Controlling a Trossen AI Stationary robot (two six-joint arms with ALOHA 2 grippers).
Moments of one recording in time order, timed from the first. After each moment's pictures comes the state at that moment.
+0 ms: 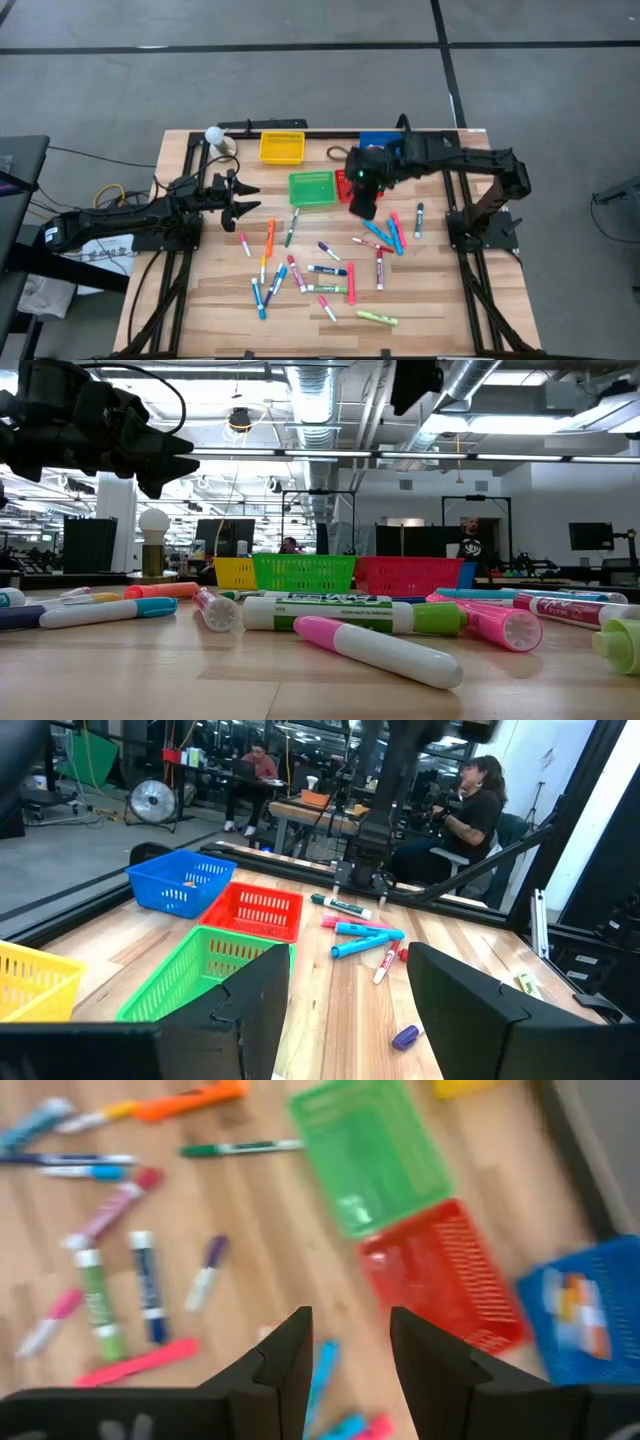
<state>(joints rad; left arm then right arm) 0.35 0.53 0.01 0.53 0.28 -0.16 -0.01 1.66 1.79 -1.28 0.13 0.24</state>
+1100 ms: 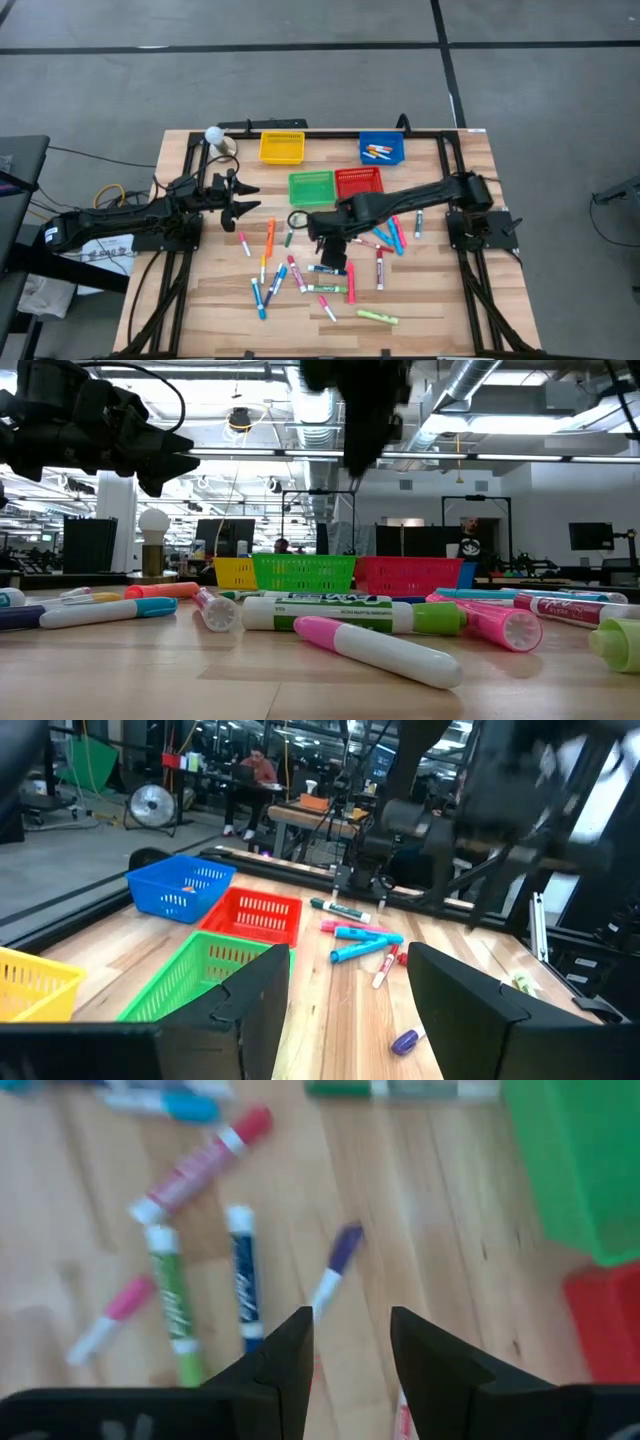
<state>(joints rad) 0.35 0.53 0.01 0.54 0.28 -0.16 0.18 1.99 1.79 -1.09 0.06 0.35</state>
